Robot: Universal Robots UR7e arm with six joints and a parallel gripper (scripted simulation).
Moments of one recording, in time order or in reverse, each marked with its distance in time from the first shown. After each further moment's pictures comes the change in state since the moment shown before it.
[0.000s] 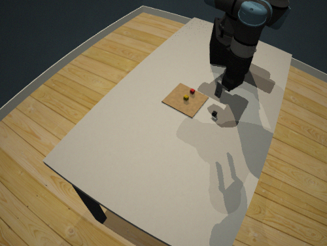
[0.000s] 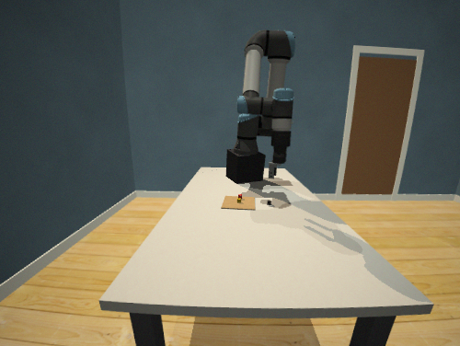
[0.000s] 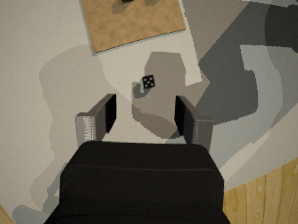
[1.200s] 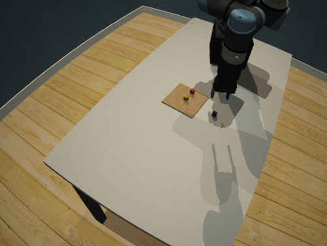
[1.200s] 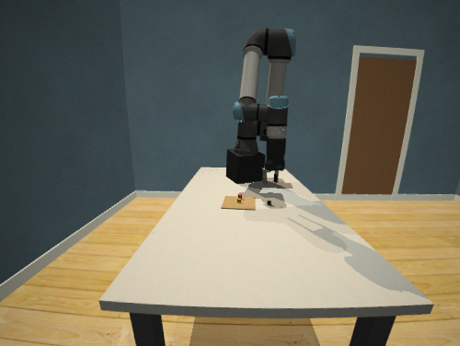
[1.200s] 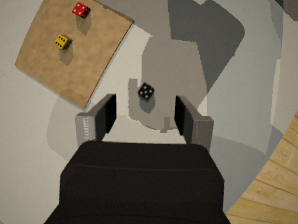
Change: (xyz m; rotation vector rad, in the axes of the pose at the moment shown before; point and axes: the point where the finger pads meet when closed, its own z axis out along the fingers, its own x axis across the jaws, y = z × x) arm 0.003 -0.008 0.029 0.002 0.011 0.772
